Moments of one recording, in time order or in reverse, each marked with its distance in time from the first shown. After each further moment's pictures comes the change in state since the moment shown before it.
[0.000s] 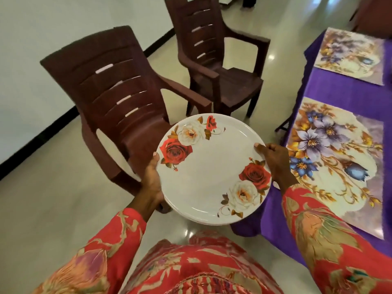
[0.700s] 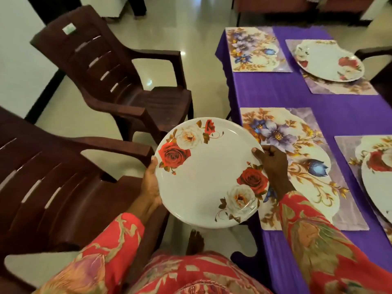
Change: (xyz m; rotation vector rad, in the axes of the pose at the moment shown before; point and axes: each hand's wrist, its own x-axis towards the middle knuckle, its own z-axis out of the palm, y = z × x) left_hand 0.198 0.047 0.162 0.278 -0.369 -0.252; right_hand 0.107 -0.002 -0.056 0.043 0.532 0.119
